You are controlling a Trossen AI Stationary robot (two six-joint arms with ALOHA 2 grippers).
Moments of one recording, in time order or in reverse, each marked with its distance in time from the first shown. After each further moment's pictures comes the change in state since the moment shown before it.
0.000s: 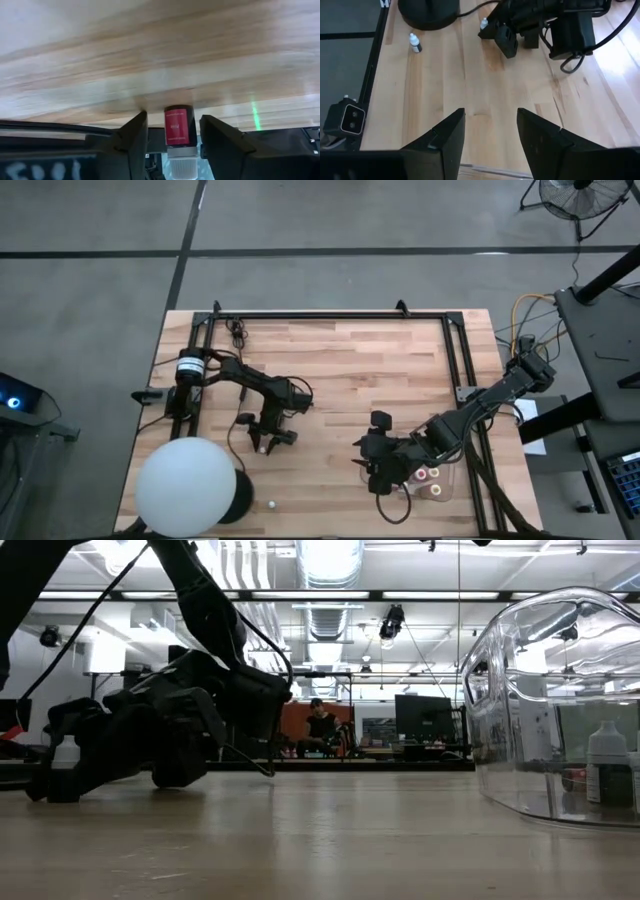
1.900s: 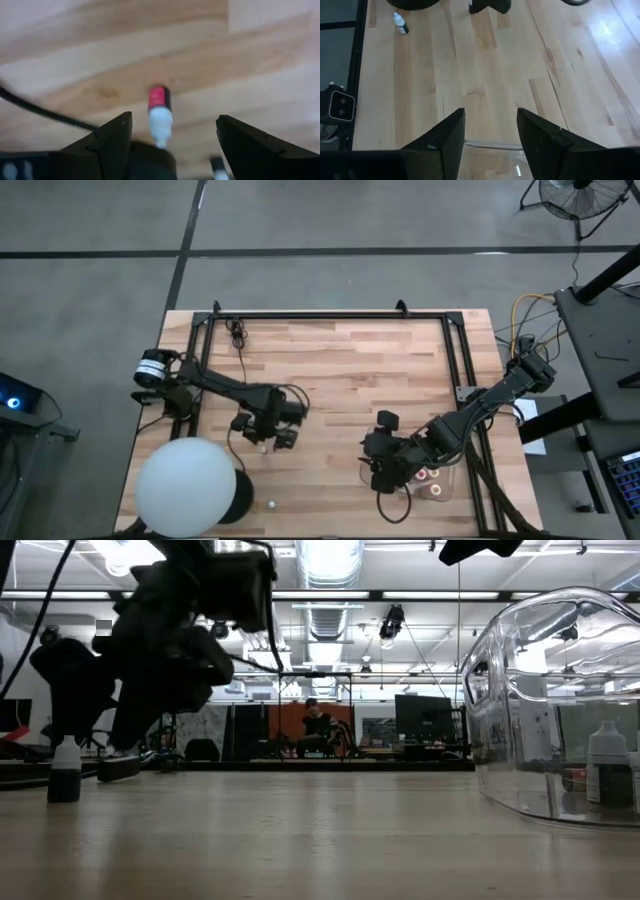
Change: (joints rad) left arm -0.183 -0.330 0.005 0.044 -0.373 -0.393; right arm 0.010 0.000 0.000 -0.113 -0.004 0.114
